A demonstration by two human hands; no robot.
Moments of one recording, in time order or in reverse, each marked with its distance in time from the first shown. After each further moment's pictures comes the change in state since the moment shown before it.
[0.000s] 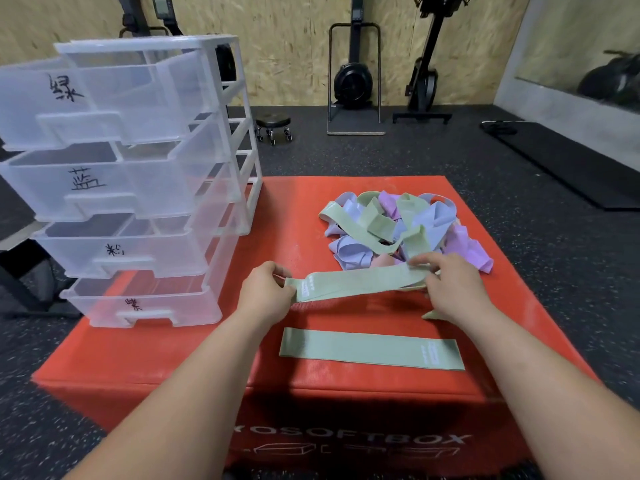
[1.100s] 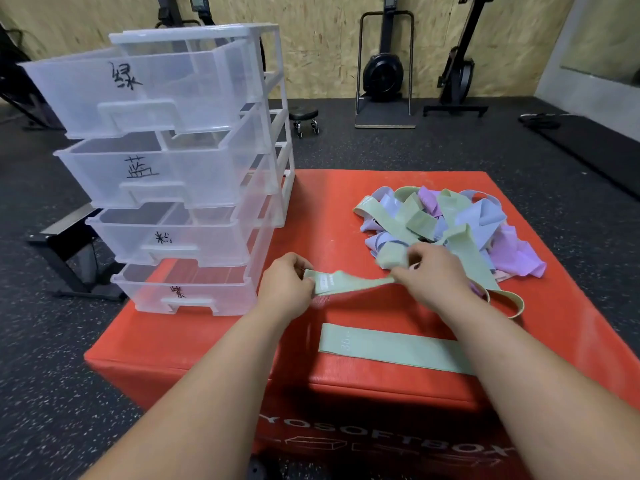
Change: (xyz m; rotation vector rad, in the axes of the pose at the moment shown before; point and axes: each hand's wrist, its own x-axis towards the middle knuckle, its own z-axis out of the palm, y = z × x) left_hand 0.015 -0.026 -0.021 -0.001 0.019 0.034; right_hand 0.007 -0.078 0.061 0.088 -0.058 0.020
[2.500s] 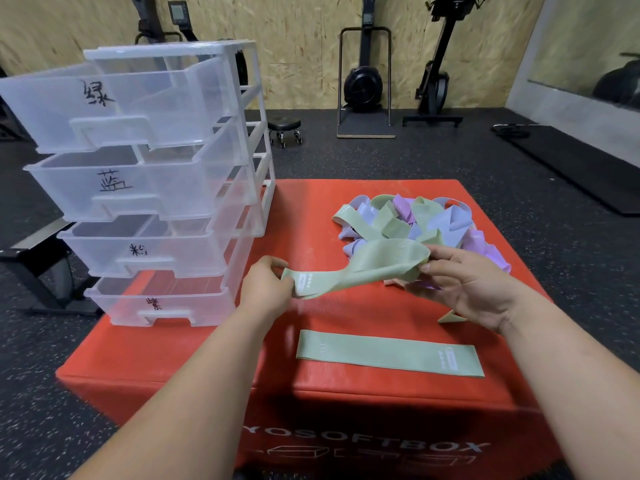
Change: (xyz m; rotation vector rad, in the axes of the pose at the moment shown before) left_hand 0.007 0.008 0.007 -0.054 0.096 -0.030; right_hand -0.013 0.044 -0.088 0.949 -0.524 0.077
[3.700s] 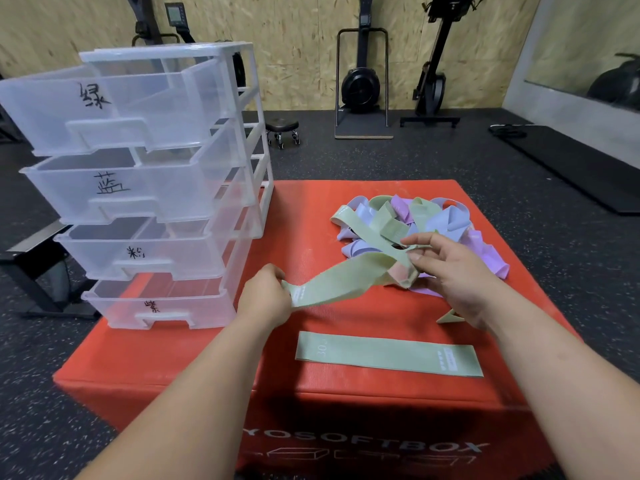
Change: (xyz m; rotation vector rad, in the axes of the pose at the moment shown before) left_hand -0.002 -0.009 0.004 0.285 -0.045 0.033; right_hand 0.008 -0.002 0.026 -0.239 0.262 -0.128
